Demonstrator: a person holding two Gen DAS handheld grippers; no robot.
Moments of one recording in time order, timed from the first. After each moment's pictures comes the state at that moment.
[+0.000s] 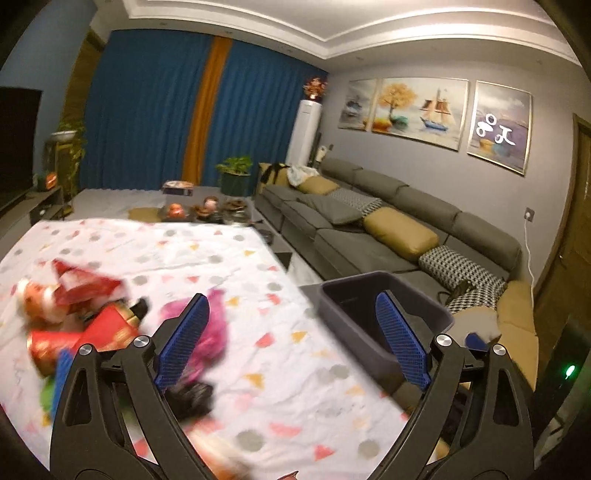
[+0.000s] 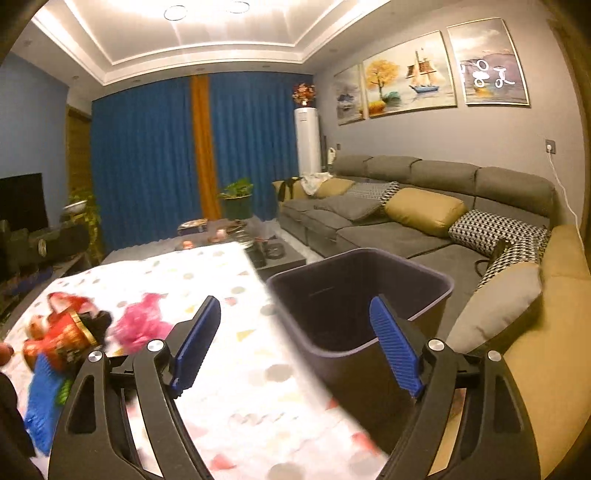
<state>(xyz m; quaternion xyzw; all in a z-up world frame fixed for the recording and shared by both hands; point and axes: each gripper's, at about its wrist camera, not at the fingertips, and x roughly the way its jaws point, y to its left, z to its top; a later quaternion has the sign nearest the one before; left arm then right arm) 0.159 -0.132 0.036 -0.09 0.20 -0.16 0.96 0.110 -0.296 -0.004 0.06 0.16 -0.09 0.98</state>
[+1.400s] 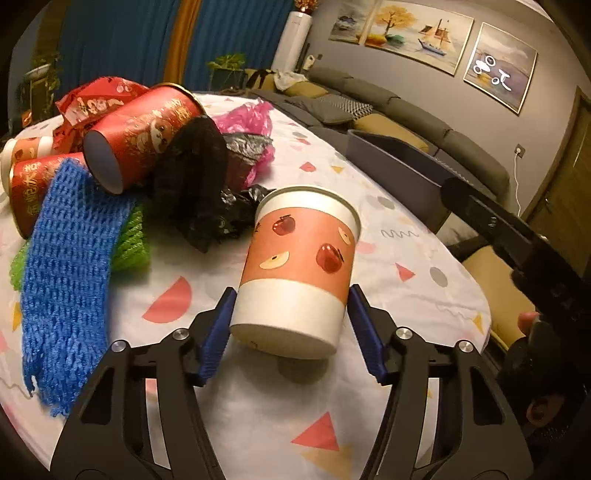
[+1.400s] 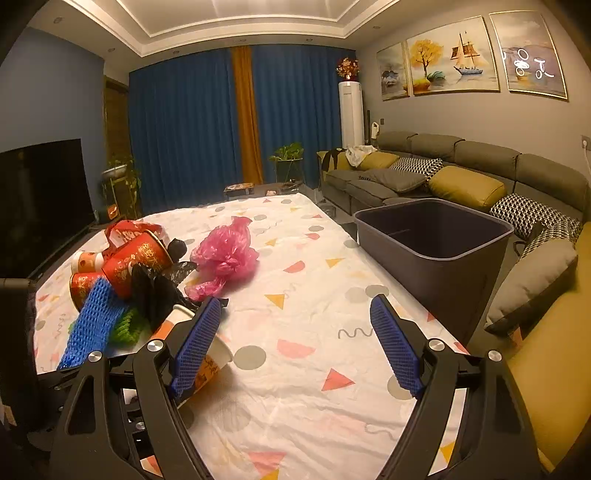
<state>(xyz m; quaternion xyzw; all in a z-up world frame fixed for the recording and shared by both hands) 0.129 -0.057 -0.111 -0.06 0.37 -0.22 0.90 0.082 -0.205 -0.057 0.04 0.22 -0.01 0.98</state>
